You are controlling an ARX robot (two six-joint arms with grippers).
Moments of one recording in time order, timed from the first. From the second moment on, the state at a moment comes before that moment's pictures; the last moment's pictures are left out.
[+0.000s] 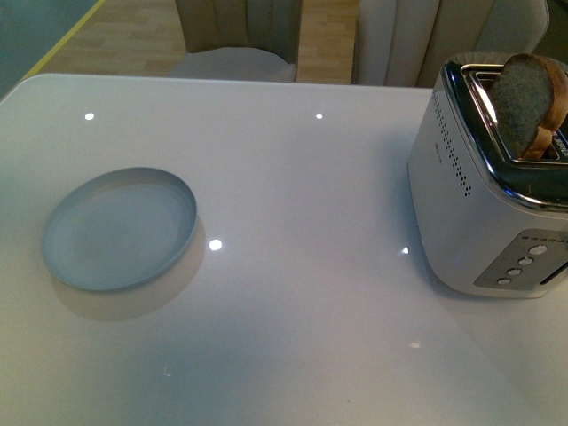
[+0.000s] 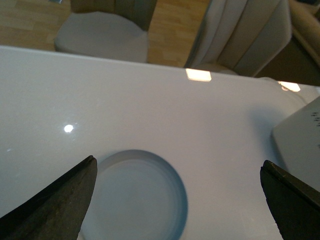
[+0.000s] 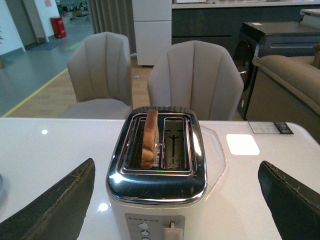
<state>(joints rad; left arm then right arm) 0.22 1.43 0.71 0.24 0.55 -0.02 0.00 0.01 0.02 0.00 0.00 0.00</state>
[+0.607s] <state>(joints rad) 0.08 1.10 0.18 0.91 0.08 -0.01 0.00 0.01 0.02 0.00 0.00 0.00</state>
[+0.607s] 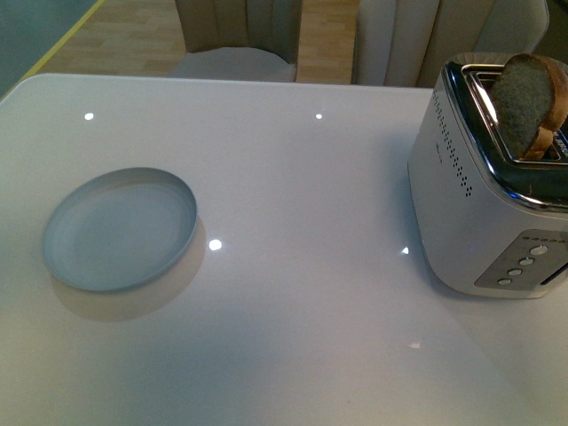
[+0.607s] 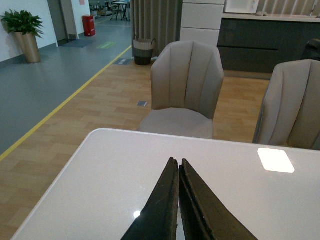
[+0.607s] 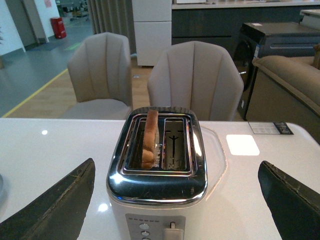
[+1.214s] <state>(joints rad) 0.00 0.72 0.02 0.69 0.00 -0.01 0.00 0.01 0.02 0.00 0.00 0.00</state>
